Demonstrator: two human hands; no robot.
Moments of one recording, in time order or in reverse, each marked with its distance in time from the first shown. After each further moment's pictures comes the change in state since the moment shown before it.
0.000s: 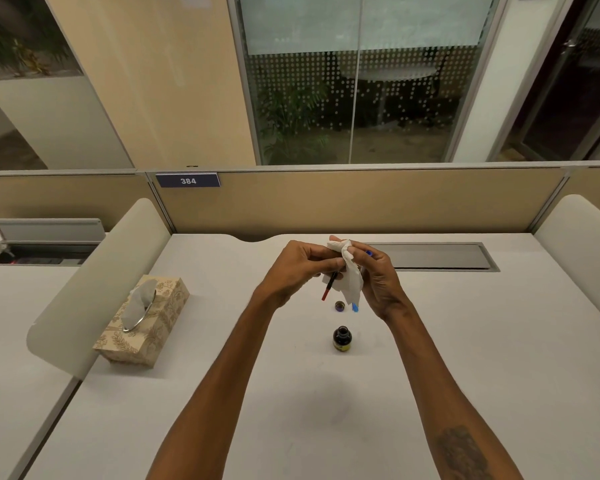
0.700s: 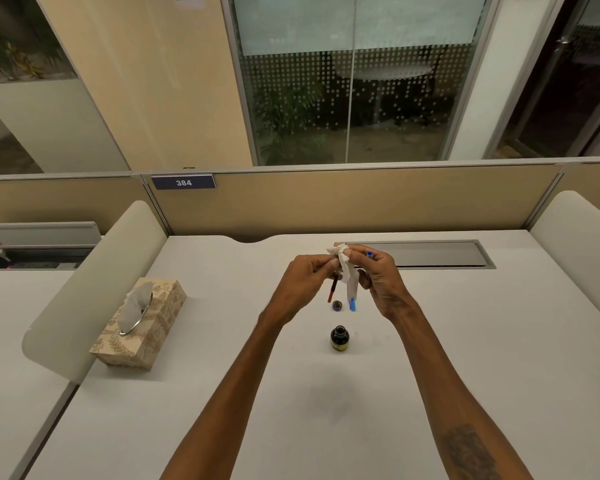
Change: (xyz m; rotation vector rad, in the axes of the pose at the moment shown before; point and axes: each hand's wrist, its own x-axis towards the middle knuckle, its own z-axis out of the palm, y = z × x) left_hand 0.001 -0.018 0.029 0.170 0.092 -0.003; right_hand 0.005 0.009 -0.023 -0.227 0.189 0.060
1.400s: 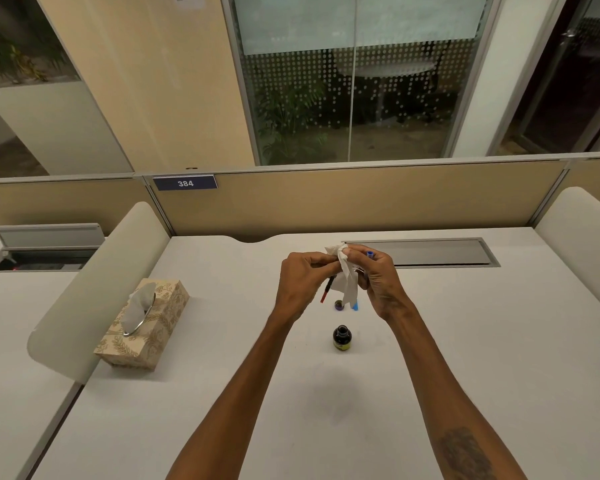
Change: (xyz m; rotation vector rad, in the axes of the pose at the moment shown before) left_hand 0.000 0.001 0.006 -0.091 0.220 0.022; right_hand -0.001 0.002 0.009 0.072 0.044 0.036
